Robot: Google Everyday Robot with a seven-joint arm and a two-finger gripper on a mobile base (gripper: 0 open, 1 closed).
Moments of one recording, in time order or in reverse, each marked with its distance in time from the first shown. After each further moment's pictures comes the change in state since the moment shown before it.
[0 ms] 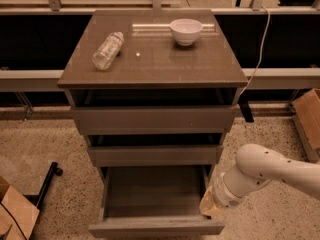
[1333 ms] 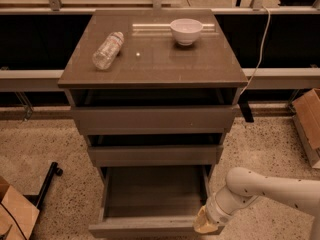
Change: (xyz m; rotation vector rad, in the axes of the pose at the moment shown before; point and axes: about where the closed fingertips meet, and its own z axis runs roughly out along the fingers) arm 0.054 0.005 0.120 -0.112 -0.066 0.086
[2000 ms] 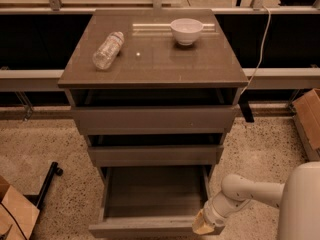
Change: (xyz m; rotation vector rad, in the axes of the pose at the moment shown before) arm 0.046 -0.039 0.065 -0.013 -0.008 0.034
